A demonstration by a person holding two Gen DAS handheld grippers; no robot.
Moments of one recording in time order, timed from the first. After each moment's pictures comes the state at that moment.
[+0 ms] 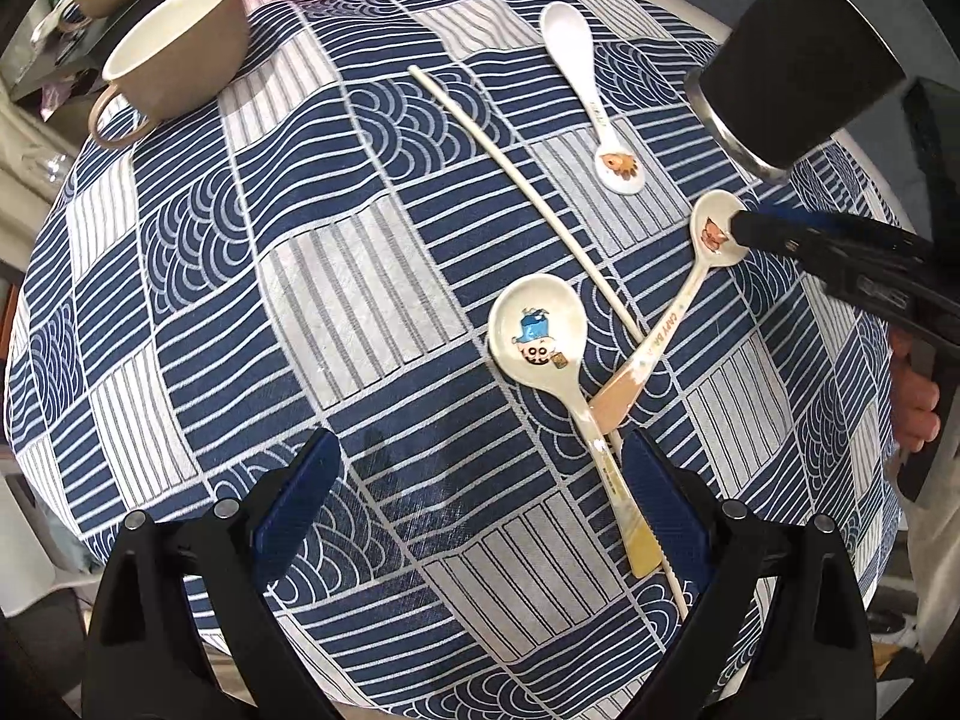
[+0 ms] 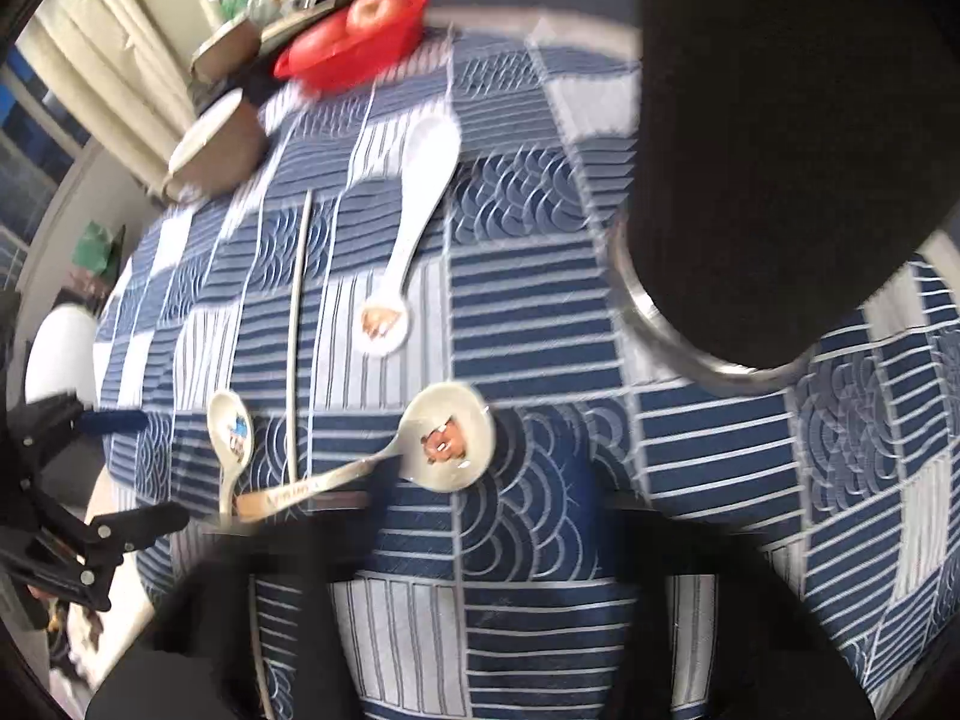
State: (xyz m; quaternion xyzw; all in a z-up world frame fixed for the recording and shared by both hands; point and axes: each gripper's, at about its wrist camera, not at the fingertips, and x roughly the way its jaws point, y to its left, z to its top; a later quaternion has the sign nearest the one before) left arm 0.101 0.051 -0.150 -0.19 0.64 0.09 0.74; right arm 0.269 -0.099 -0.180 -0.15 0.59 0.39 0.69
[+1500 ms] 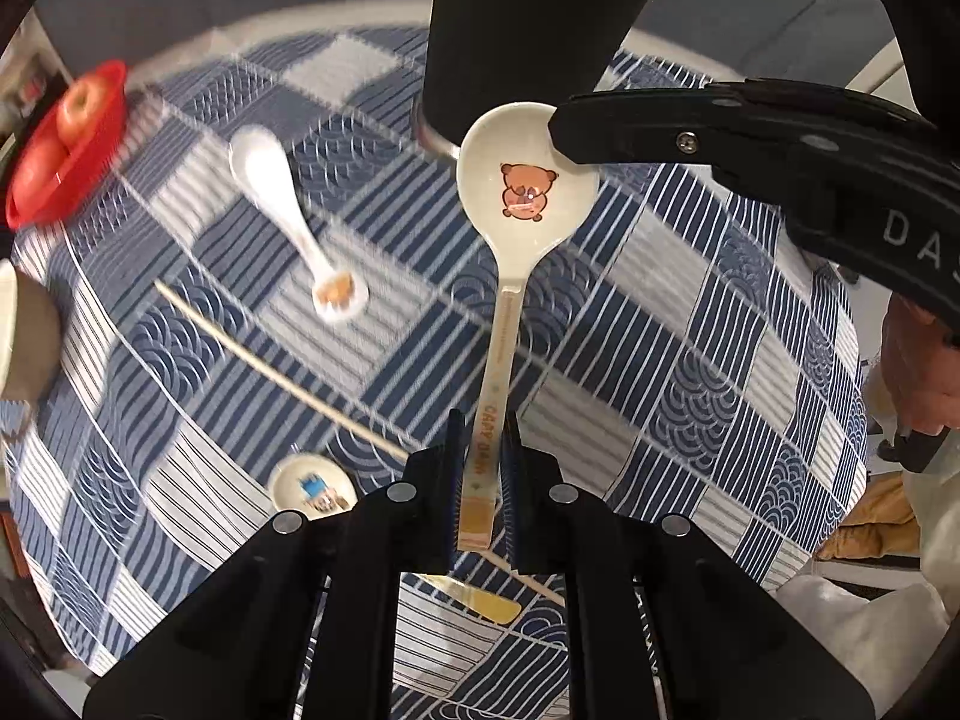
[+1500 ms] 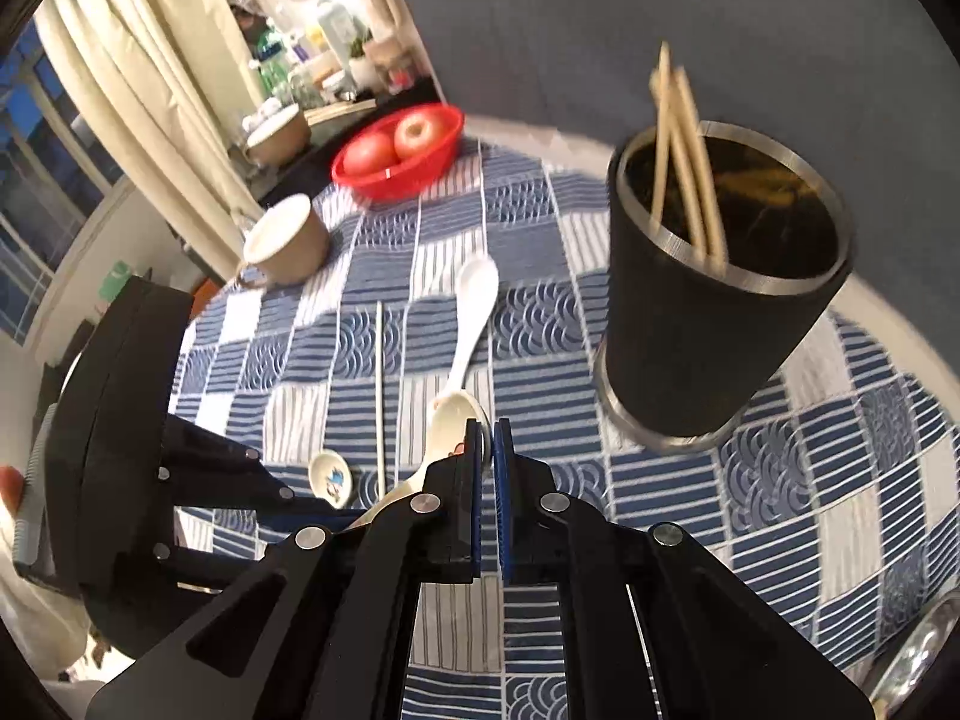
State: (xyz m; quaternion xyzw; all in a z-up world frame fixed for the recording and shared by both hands) left arm 0.203 -0.028 -0.096 -0.08 0.62 -0.10 0.77; right arm 0.269 -0.126 -0.067 -0.10 0.51 0.41 0.75
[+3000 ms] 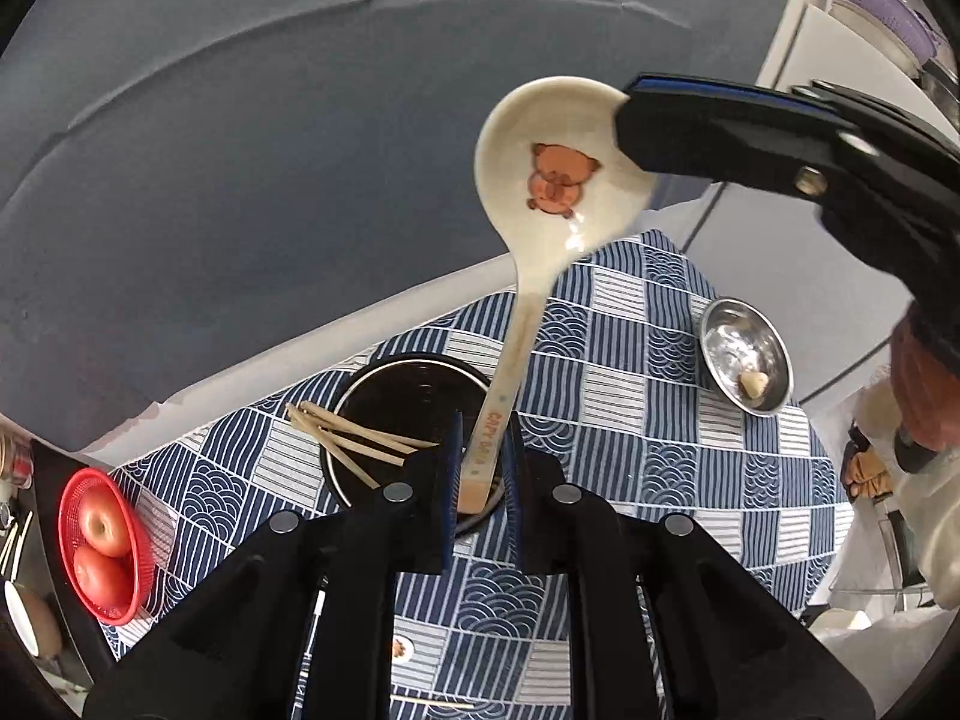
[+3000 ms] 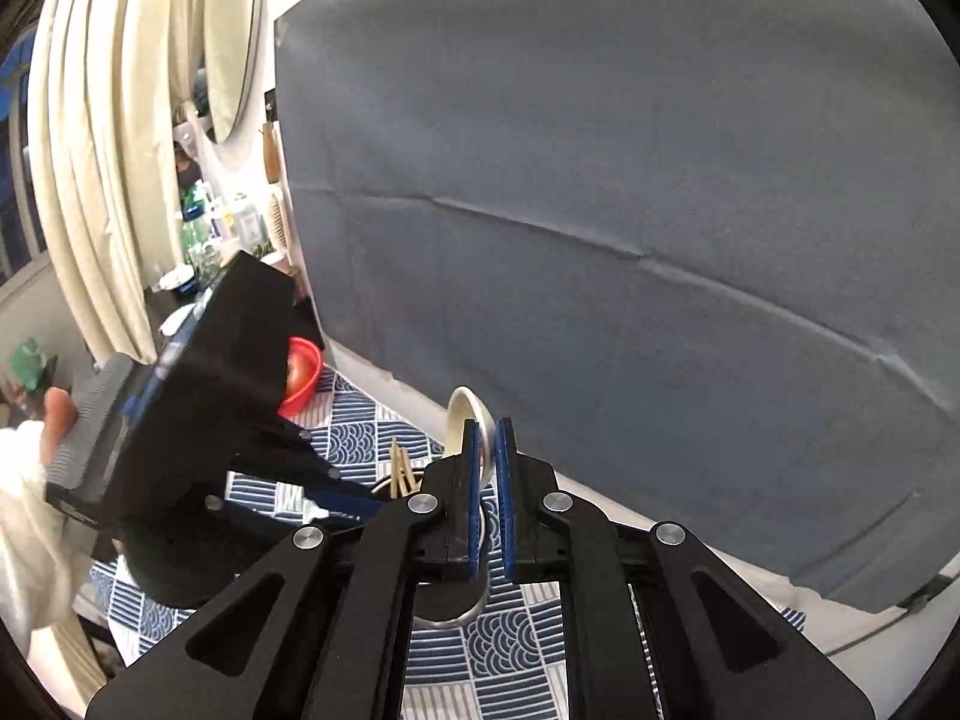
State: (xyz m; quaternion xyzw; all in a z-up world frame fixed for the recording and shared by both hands) left arm 0.358 -0.056 0.044 0.03 0.49 -0.22 0.84; right arm 0.345 -0.211 0.105 -0.11 0.32 0.32 0.88
